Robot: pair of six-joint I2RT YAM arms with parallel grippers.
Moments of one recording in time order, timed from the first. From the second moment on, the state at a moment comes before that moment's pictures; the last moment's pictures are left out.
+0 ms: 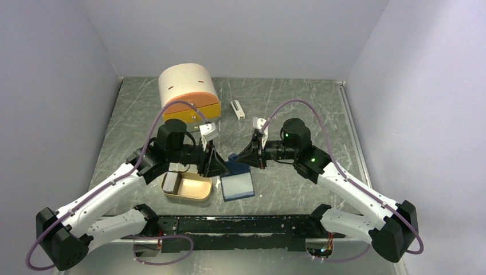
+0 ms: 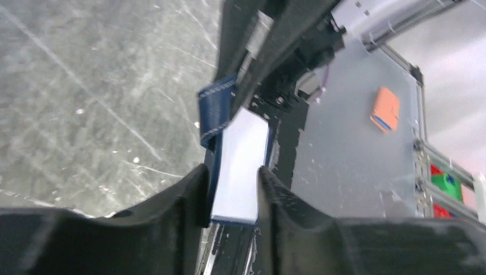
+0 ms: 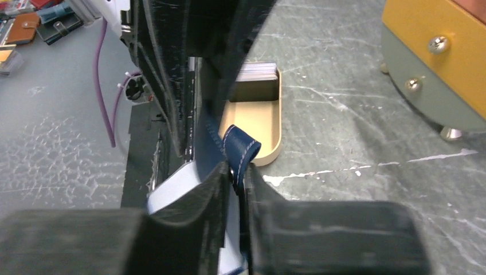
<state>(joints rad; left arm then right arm) -0.71 0.98 0.82 -0.29 0.77 -0.19 0.71 1.03 0.81 -0.04 -0.79 -0.08</state>
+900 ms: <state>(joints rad) -0.65 0.71 0.70 -0.12 0.18 -0.85 0.70 0.72 0.45 0.49 0.04 1.11</state>
